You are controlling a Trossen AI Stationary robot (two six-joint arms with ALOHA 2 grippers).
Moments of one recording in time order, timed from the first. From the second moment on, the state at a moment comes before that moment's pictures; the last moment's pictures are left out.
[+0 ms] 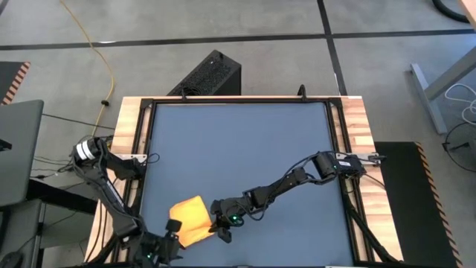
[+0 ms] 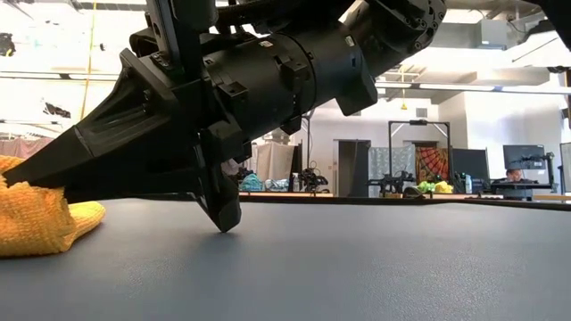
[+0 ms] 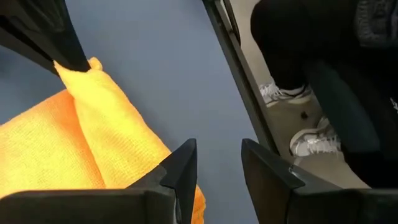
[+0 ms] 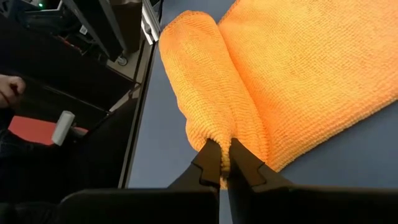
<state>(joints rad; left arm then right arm) -1.09 1.64 0.90 -0.13 -0.47 -0.66 0.33 2.32 1.52 0.34 -0.18 0.70</state>
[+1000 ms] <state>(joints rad) -1.05 1.57 1.20 -0.57 -0.47 -0.69 0.33 2.33 1.52 0.33 -0.18 0.67</state>
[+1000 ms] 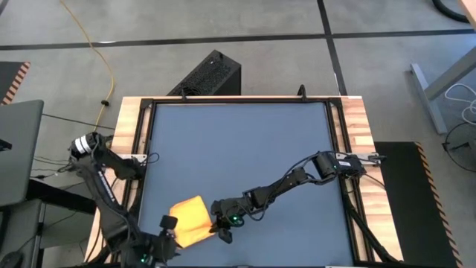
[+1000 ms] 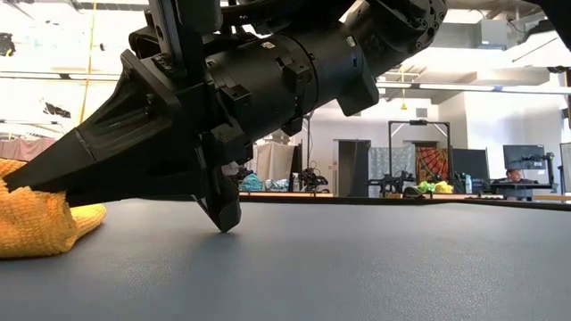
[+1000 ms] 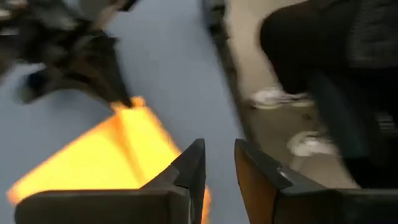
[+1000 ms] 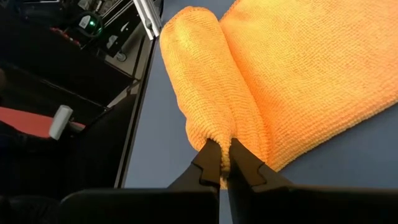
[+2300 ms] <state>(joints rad) -1.15 1.63 1.03 -0.53 -0.61 -0.96 0.30 2.33 1.52 0.35 -0.19 0.65</state>
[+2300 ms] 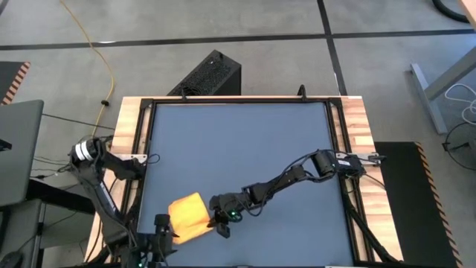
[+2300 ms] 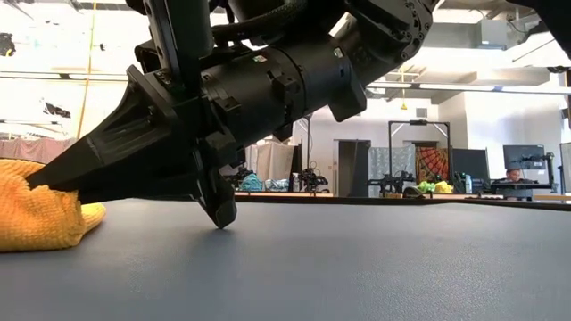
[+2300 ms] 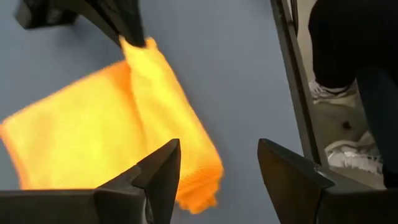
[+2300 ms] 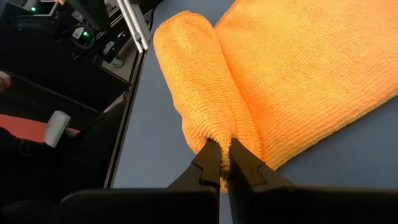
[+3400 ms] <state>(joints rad) -1.12 1.79 1.03 -0.54 -0.57 -1.06 0.29 2.33 1.52 0.35 -0.22 0.65</state>
